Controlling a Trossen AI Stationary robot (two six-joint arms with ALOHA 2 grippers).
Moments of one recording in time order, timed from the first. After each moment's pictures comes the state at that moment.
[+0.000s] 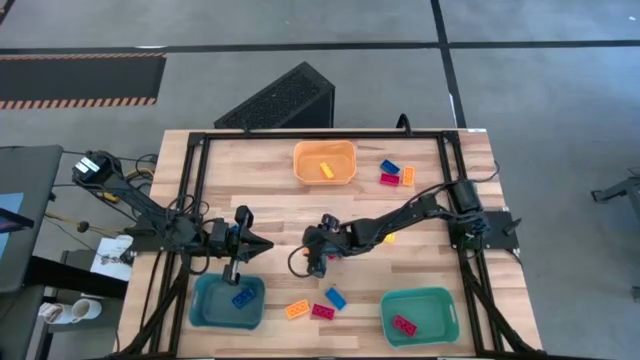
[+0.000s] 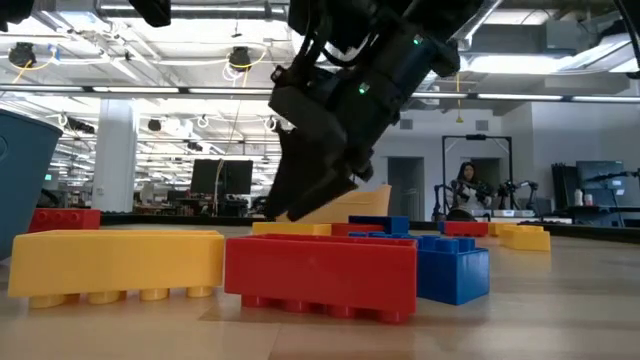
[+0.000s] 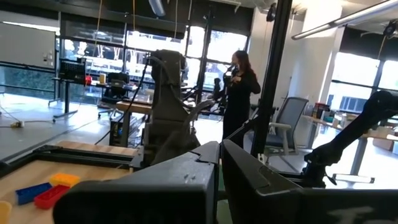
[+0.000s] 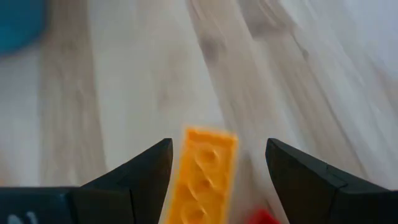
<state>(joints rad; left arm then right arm) -0.57 1.06 0.37 0.95 -0.51 -0.05 0.20 2.06 1.32 -0.15 0.24 0.42</state>
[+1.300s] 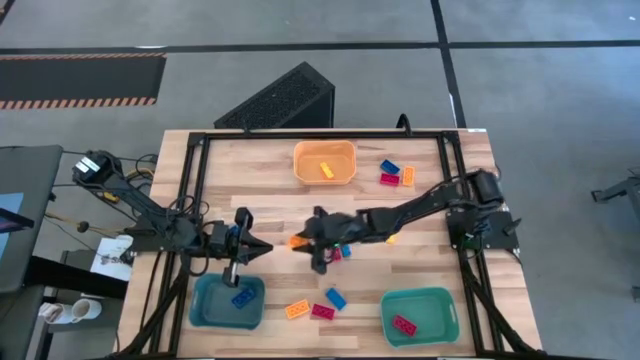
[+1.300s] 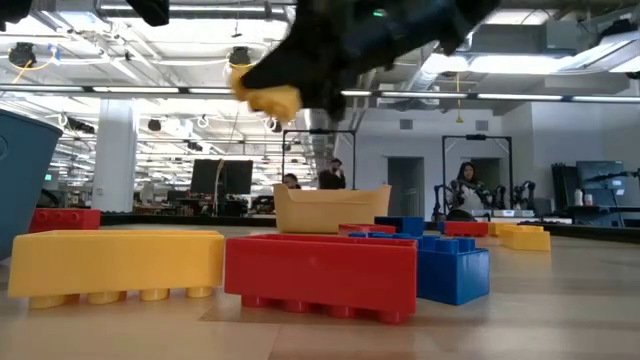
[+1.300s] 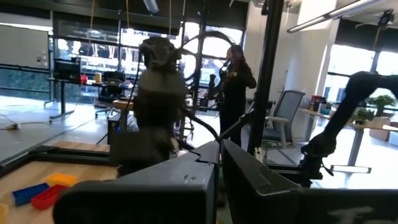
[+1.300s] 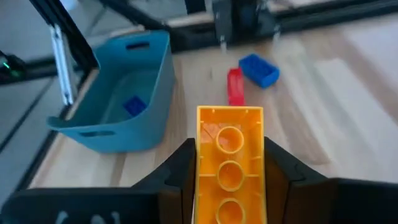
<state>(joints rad) -0.59 1.06 0.37 0.93 -0.50 -0.03 0.15 1.85 1.14 0.31 0.07 0.26</state>
